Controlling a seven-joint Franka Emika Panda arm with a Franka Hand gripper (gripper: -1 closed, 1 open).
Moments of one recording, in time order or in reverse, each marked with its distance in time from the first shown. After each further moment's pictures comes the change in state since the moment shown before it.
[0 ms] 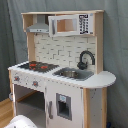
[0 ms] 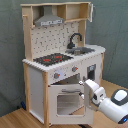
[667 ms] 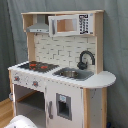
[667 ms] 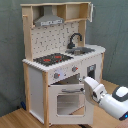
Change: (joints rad) arm 0.016 0.005 -0.049 0.004 0.001 -0.002 -0.212
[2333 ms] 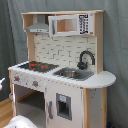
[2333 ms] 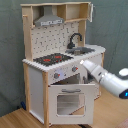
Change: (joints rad) arm 0.034 0.042 -0.180 -0.091 0.024 -0.010 -0.563
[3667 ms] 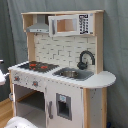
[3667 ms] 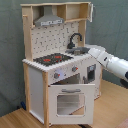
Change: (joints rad) arm 0.127 0.070 -0.181 -0.102 0.088 -0.123 -0.410
